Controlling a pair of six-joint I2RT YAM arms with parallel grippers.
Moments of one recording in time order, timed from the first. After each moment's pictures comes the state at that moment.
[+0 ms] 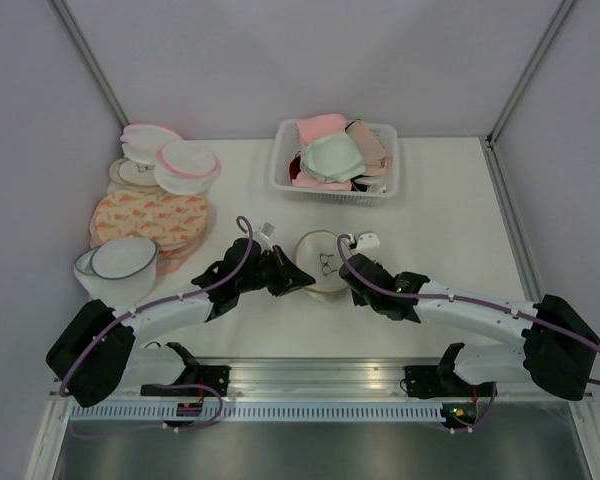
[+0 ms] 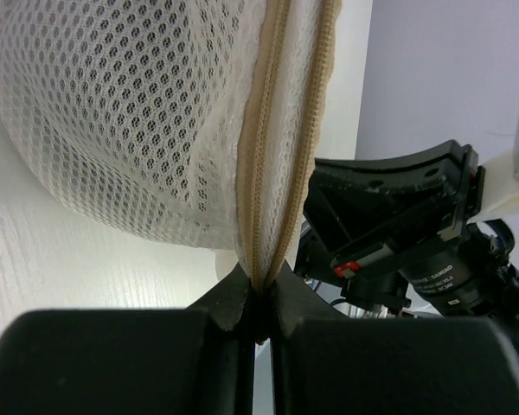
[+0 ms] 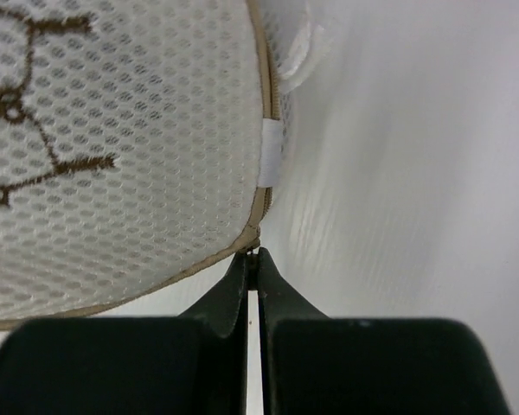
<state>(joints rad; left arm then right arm) -0.71 1.23 0.49 0.27 0.31 -1.15 0.96 1.24 0.69 -0.41 0.45 0.59</state>
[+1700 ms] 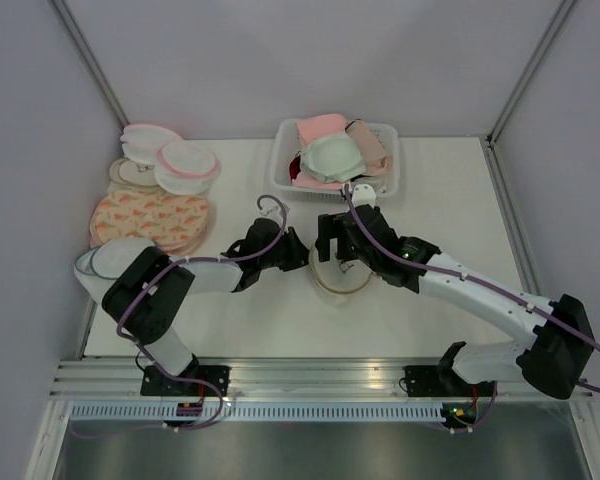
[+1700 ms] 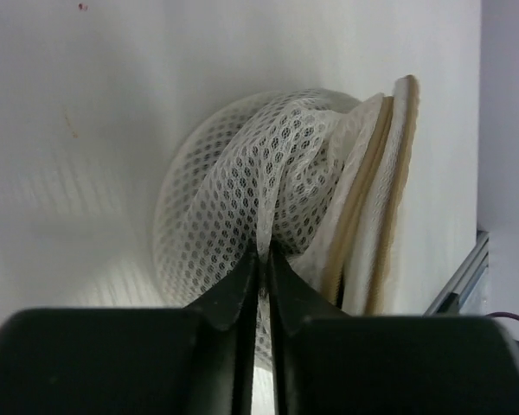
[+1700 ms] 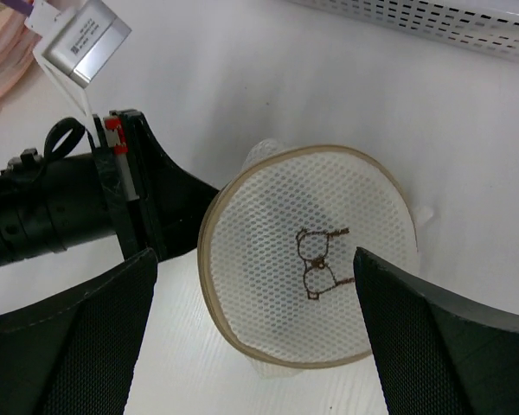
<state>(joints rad) -0.64 1.63 0.69 0.43 0.22 -0.83 0.84 1.25 0.98 -0.34 0.30 0.49</state>
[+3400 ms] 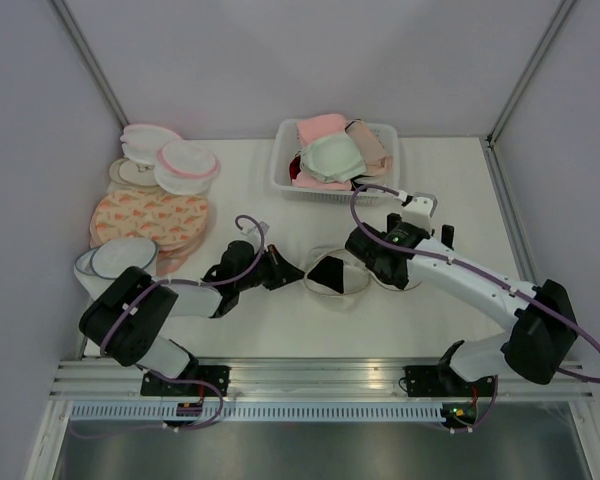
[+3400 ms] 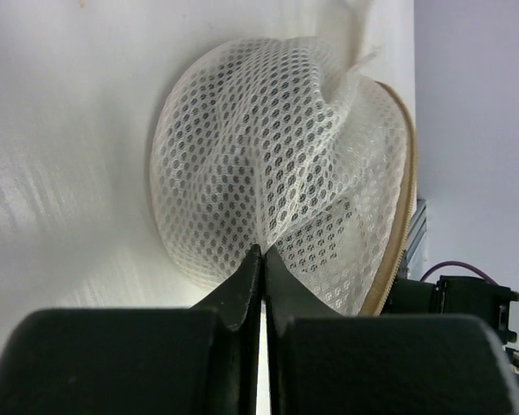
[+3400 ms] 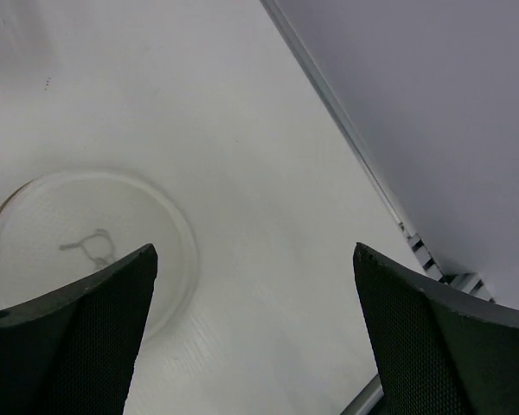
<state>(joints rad) -0.59 1.51 0.39 0.68 0.35 -0.94 0.80 1.41 1.11 -1.26 1.19 1.14</state>
